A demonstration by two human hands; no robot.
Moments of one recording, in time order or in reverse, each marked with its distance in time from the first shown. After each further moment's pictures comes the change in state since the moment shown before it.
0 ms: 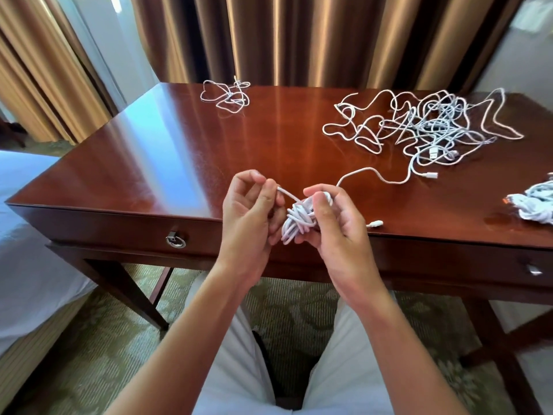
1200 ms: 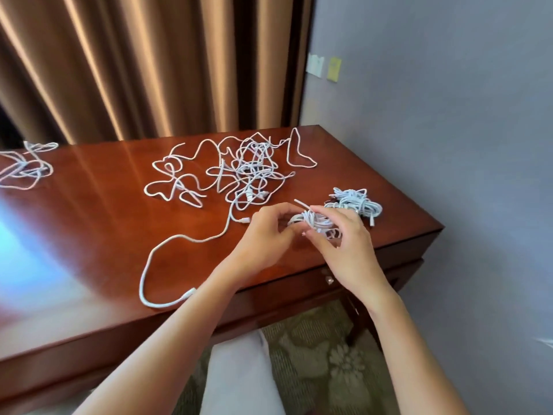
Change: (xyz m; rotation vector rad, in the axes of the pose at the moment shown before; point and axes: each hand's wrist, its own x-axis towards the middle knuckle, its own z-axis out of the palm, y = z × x) left_hand 0.062 -0.137 0.238 0.824 -0.741 0.099; right_hand 0.002 -0.098 -0.271 -0.972 0.426 -0.032
